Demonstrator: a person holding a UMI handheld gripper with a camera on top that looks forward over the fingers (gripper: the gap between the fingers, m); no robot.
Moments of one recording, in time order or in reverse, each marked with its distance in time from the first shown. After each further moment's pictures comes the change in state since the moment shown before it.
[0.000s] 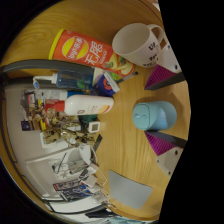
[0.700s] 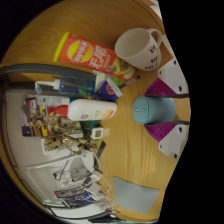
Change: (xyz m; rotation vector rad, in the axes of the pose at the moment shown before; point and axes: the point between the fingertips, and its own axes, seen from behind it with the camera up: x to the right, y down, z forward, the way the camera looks) arm 0.008 -0.010 0.000 0.005 0.104 0.030
